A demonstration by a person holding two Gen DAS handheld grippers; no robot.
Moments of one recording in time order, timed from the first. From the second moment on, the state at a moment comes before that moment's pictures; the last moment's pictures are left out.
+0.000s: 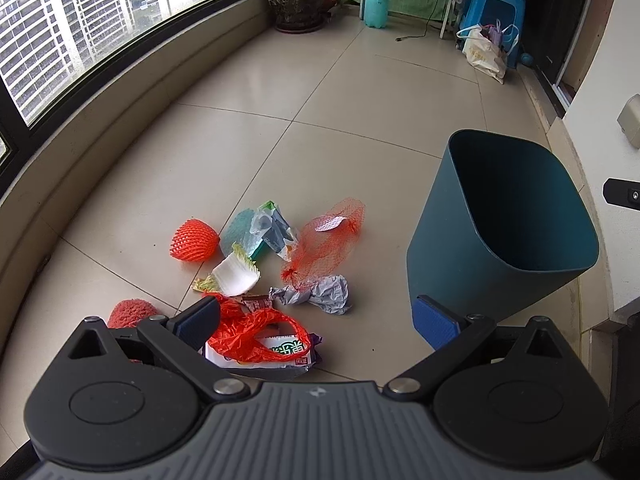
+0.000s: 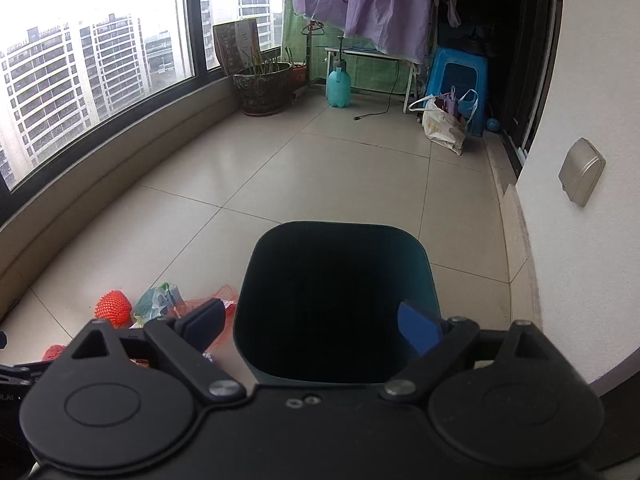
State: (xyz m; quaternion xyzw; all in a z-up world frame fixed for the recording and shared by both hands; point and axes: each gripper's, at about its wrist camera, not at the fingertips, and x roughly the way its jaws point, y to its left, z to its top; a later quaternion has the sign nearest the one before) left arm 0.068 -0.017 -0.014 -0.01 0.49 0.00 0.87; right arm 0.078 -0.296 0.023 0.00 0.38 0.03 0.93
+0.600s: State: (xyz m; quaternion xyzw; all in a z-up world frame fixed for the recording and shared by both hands) left arm 0.181 -0.020 -0.079 -0.02 0.55 -0.01 0.84; right arm 0.181 -0.395 -0.081 0.03 0.51 -0.05 0.86
